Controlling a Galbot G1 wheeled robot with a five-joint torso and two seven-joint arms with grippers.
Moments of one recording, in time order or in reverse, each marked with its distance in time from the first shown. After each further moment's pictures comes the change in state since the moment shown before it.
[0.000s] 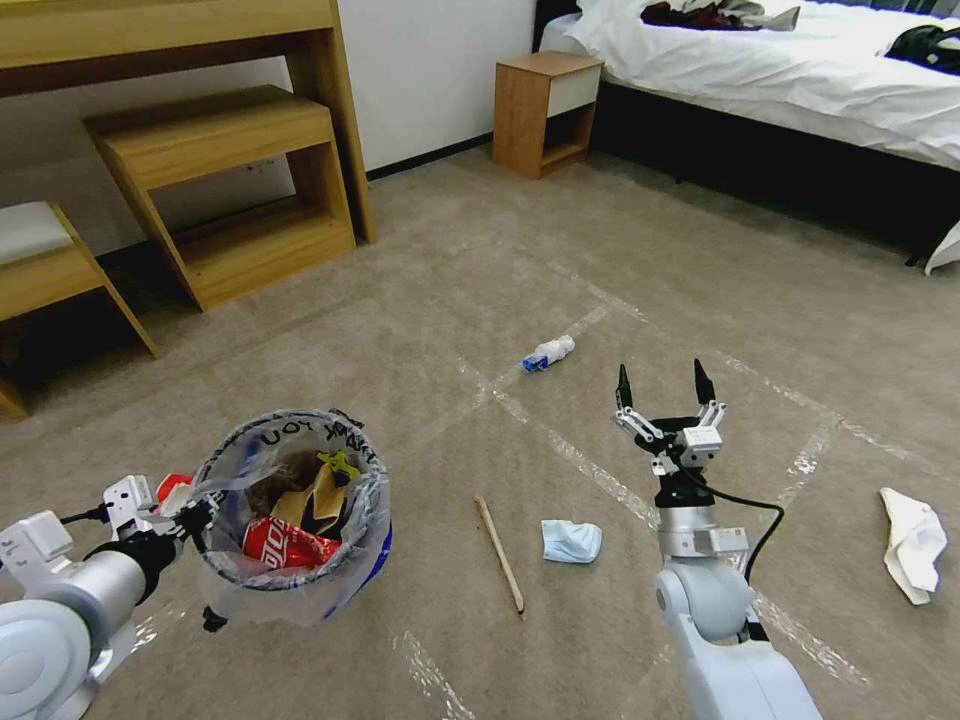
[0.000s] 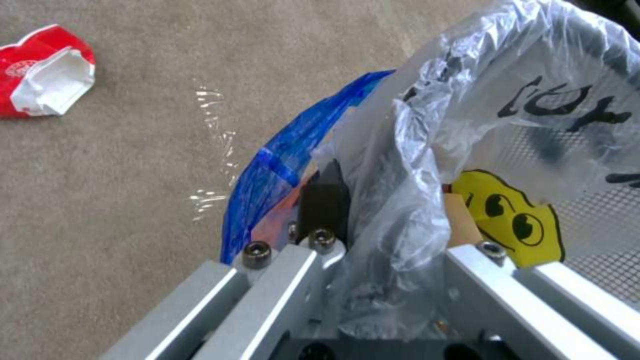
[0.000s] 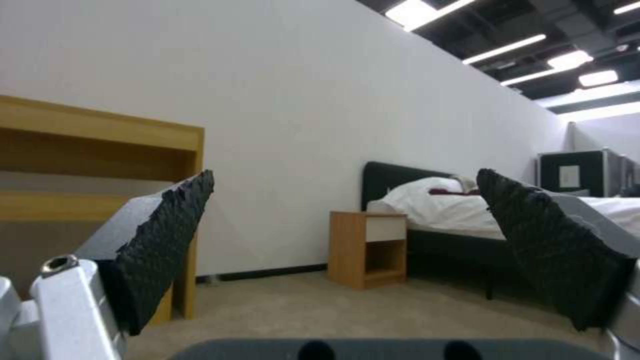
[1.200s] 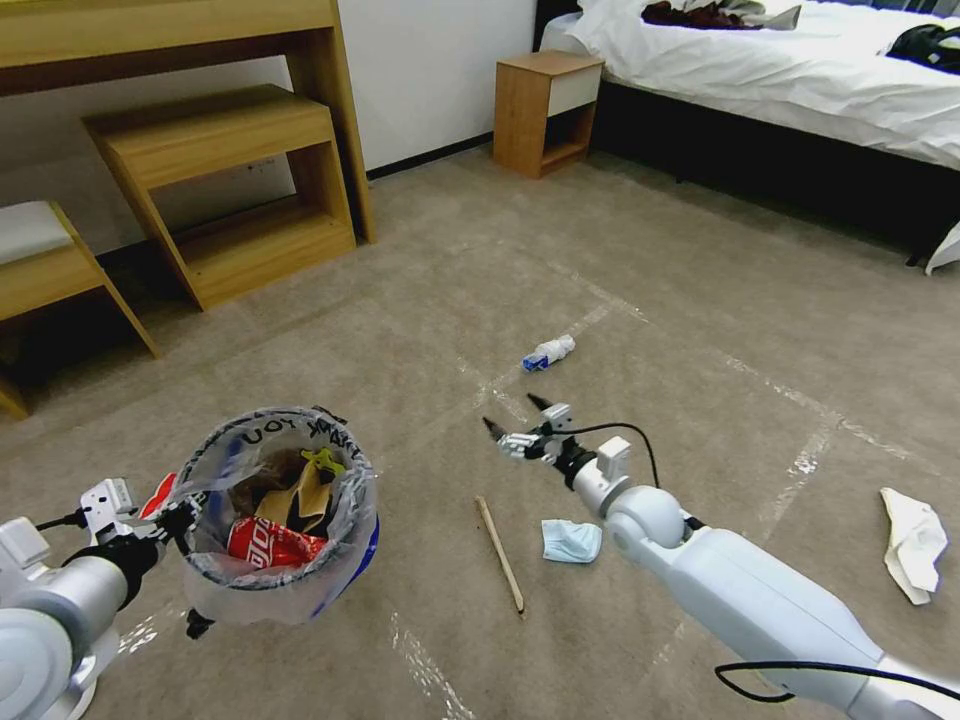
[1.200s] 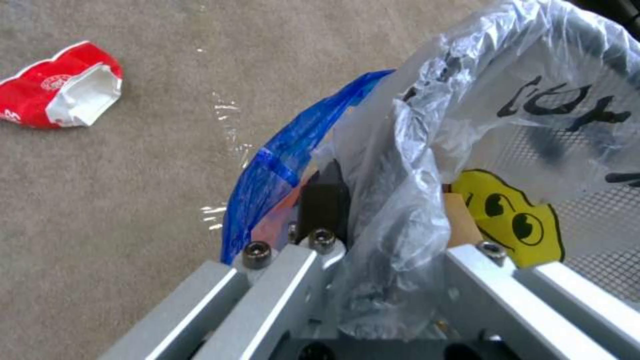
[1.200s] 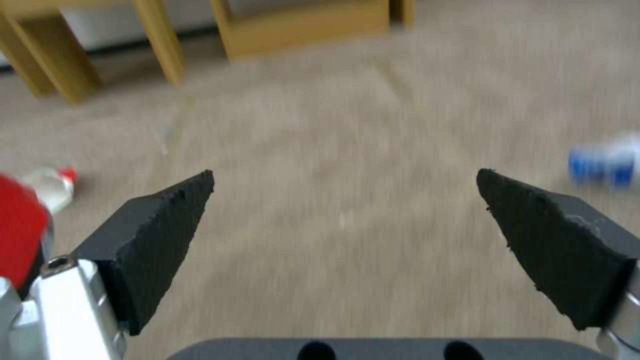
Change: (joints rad) left arm 0.023 -0.006 -0.040 -0.013 -0.002 -0.012 0.000; right arm 0.552 -0.393 -0.866 -0.222 0.710 -0.499 0.016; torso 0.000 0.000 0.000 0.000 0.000
